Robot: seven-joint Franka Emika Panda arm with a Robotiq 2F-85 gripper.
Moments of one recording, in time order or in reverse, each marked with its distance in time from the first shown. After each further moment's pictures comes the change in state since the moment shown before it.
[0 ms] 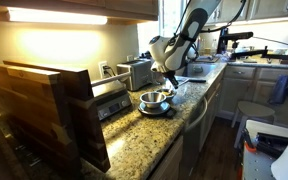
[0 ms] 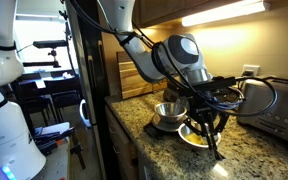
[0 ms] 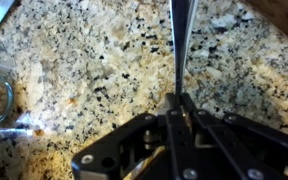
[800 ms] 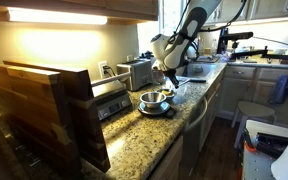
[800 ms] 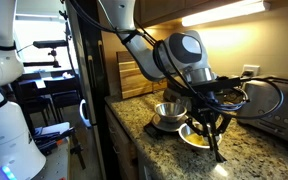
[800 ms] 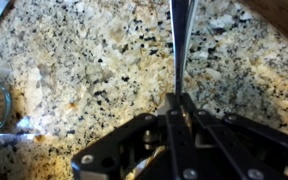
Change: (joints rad) arm -0.012 -0.001 -0.005 0.012 0.063 -0.001 -0.045
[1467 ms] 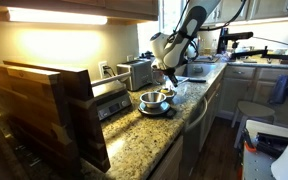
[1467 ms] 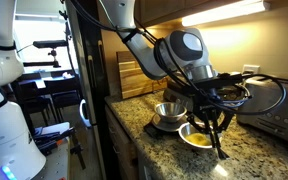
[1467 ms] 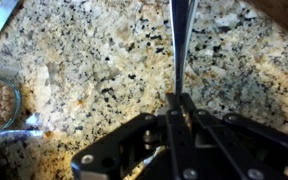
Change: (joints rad) arm 0.002 -0.004 0.000 0.011 0.000 -0.001 0.000
